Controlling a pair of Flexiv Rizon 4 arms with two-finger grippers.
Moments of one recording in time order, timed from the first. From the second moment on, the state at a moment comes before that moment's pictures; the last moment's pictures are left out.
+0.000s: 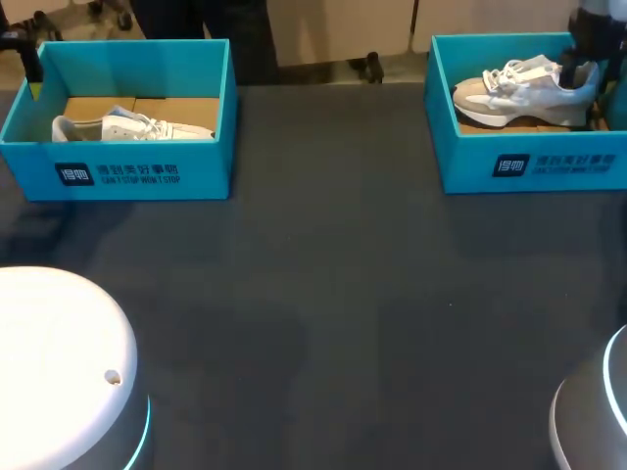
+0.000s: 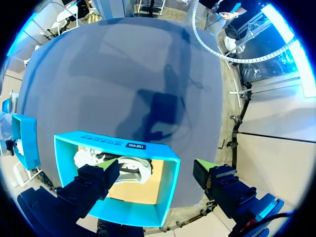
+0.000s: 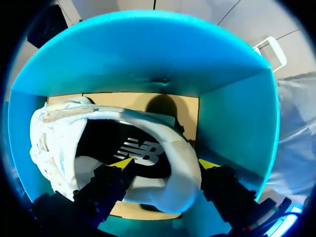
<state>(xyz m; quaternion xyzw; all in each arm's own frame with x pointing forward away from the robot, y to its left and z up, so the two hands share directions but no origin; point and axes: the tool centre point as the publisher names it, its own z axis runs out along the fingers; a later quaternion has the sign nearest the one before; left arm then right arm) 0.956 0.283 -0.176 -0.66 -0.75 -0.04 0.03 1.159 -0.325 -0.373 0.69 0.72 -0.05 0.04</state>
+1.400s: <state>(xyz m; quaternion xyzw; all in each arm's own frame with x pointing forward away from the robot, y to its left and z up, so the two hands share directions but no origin) 0.956 0.283 -0.176 -0.66 -0.75 -0.04 0.03 1.159 -0.319 -0.383 0.70 0.71 -0.05 0.03</state>
